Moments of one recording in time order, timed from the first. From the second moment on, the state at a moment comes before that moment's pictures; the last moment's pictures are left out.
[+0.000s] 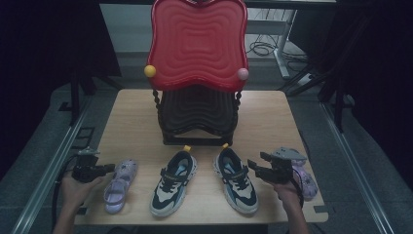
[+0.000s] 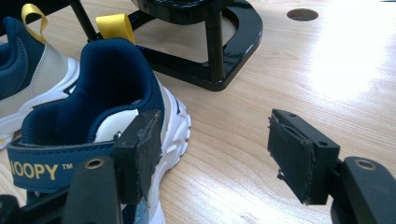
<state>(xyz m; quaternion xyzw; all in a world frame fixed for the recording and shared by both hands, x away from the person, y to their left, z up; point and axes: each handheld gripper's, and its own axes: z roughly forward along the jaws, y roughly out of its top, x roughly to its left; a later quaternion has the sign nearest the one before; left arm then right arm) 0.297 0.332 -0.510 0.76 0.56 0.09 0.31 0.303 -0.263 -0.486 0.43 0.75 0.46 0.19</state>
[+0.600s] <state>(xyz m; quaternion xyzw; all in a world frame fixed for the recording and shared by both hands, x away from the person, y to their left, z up) 0.293 0.323 -0.488 0.75 0.54 0.12 0.35 0.303 -0.266 -0.485 0.44 0.75 0.46 0.18</state>
